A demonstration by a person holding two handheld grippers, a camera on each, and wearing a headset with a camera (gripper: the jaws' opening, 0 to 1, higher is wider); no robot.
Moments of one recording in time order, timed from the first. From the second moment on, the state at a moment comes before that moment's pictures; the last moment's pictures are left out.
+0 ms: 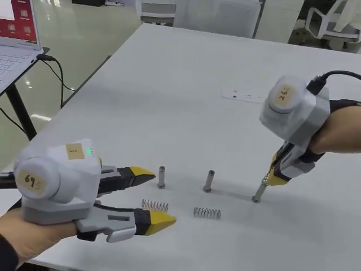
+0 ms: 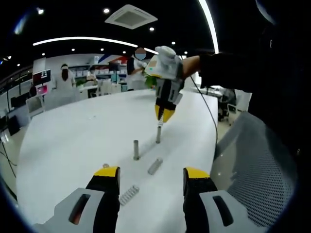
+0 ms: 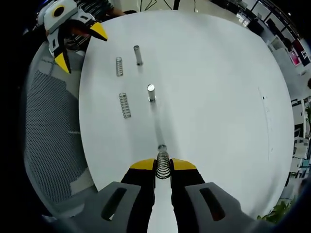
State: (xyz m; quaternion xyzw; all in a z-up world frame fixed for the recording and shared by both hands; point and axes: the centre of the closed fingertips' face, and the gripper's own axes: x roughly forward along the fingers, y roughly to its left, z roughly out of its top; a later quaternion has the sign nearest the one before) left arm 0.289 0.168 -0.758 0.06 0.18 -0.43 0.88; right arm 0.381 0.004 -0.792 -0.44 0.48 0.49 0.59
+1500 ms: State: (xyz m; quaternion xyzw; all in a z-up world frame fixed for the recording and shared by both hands) left arm 0.289 0.169 -0.767 0.07 0.20 -0.43 0.88; right arm 0.387 0.006 -0.841 -0.45 0.48 0.49 0.57
